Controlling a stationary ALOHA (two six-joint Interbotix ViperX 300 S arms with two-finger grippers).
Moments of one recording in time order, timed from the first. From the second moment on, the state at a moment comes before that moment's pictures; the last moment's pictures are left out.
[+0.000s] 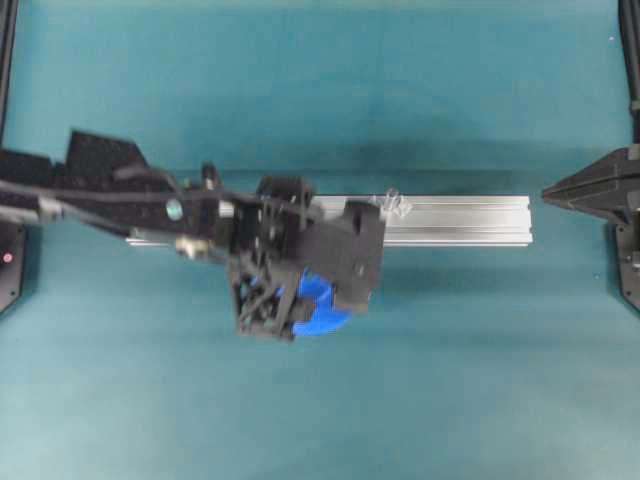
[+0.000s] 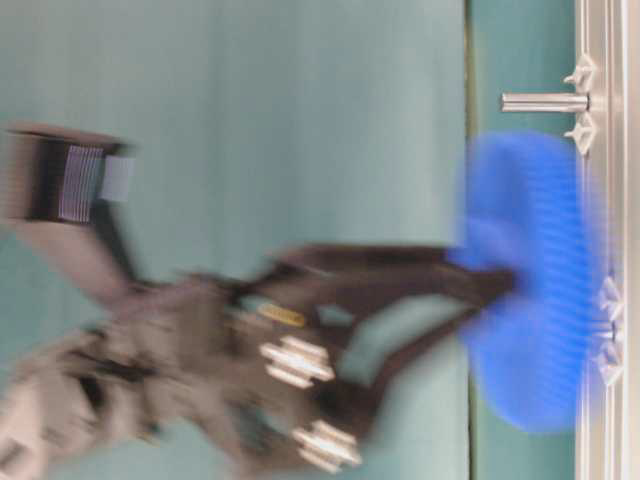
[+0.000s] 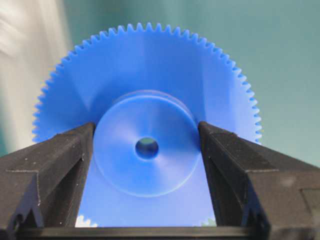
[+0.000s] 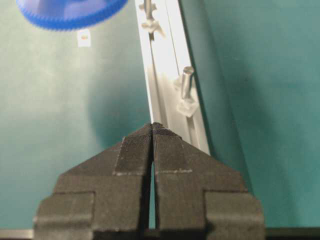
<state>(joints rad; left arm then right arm) -0.07 0.08 0.16 0.02 0.78 0.10 -0.08 -1.07 1.08 -0.03 0.50 0.10</state>
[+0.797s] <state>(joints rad) 0.08 0.23 -0.06 0.02 0.71 0.34 -0.08 -1.10 1.09 -0.03 0.50 0.10</state>
